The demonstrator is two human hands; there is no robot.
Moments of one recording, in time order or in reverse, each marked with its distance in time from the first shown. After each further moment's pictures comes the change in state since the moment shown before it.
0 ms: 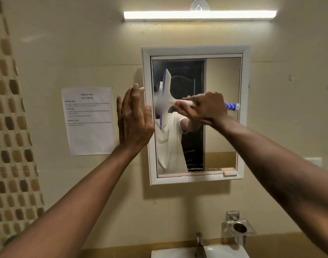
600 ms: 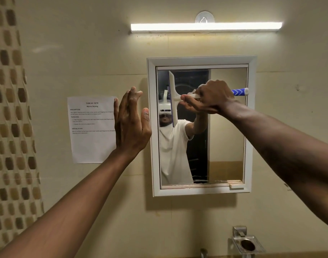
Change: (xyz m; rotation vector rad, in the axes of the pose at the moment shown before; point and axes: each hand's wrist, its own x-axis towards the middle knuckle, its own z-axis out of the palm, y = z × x) left_hand 0.019 -0.020 -0.002 0.027 0.074 0.041; right_hand 0.068 0.036 -0.004 -0.117 -0.051 -0.148
